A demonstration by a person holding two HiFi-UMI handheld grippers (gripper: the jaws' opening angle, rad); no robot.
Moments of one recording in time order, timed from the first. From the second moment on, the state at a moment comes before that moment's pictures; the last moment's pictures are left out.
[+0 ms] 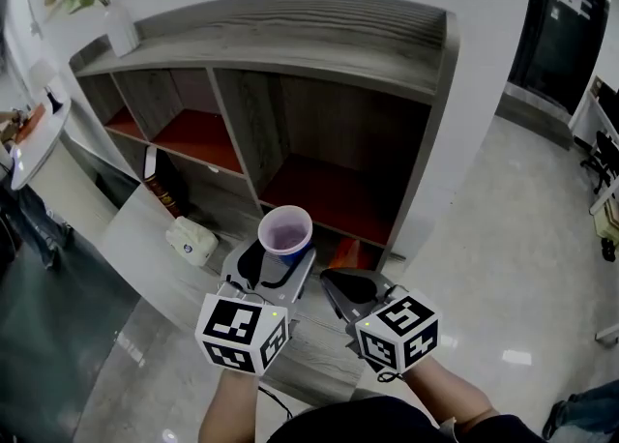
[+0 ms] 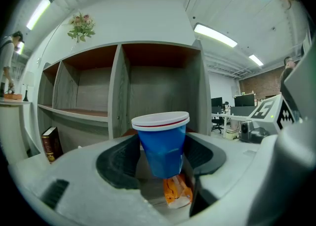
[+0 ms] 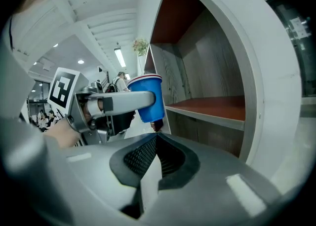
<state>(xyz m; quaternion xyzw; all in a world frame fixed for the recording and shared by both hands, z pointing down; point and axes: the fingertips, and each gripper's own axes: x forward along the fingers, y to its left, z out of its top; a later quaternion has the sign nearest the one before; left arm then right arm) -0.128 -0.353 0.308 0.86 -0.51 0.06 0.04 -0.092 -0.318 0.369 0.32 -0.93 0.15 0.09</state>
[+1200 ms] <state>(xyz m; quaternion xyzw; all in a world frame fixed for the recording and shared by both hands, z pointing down) -0.129 -0.459 0.304 0.84 -0.54 0.08 0.02 -0.080 -0.356 0.395 0.32 -0.93 0.18 0.09</state>
